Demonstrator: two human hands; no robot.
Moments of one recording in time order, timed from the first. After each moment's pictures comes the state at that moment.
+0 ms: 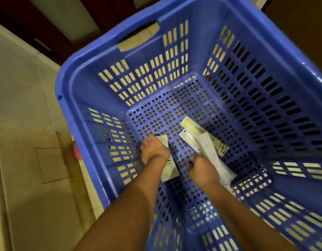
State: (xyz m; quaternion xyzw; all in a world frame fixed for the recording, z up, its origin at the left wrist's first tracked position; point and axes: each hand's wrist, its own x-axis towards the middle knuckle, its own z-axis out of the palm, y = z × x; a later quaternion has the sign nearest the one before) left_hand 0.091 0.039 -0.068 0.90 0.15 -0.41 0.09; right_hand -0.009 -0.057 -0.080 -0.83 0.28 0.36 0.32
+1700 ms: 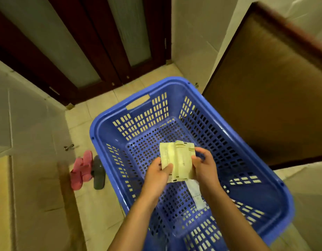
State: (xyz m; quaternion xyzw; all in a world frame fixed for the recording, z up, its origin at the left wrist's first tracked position) left_hand 0.029 0.021 0.156 0.73 0.11 -0.36 0.56; right_hand -0.012 -0.098 0.128 -0.55 0.45 -0.03 0.70
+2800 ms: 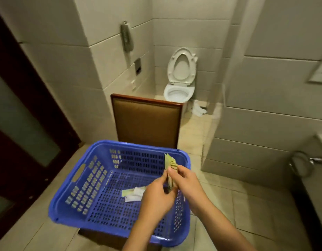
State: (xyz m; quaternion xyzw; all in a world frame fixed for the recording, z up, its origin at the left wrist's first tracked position) left_hand -0.109 0.091 0.330 0.75 -0.50 -0.32 0.30; right_hand -0.198 0.039 0.334 -0.54 0.46 -0.31 0.63
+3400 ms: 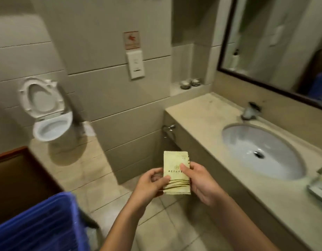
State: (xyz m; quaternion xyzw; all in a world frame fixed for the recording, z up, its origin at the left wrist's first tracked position) left_hand -0.421 0.046 0.356 0.46 -0.55 -0.66 0.21; right_hand -0.571 0.097 0.350 -0.24 0.56 -0.57 0.55
